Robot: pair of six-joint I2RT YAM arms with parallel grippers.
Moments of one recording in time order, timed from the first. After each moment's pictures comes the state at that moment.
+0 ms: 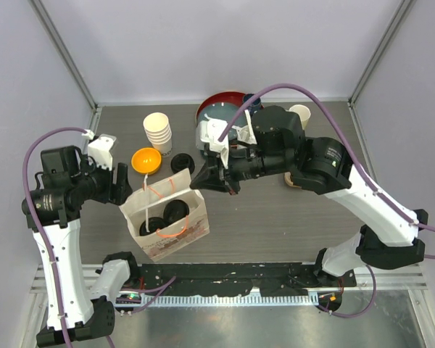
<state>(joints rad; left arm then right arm) 0.16 0.90 1.44 -1.36 0.39 0.31 1.10 1.46 2.02 -0.88 -0.46 -0.20</state>
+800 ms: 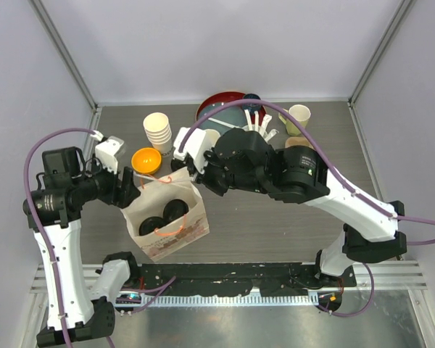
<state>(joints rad) 0.16 0.90 1.43 -1.36 0.56 0.41 1.30 1.59 2.17 -1.06 0.21 -0.15</state>
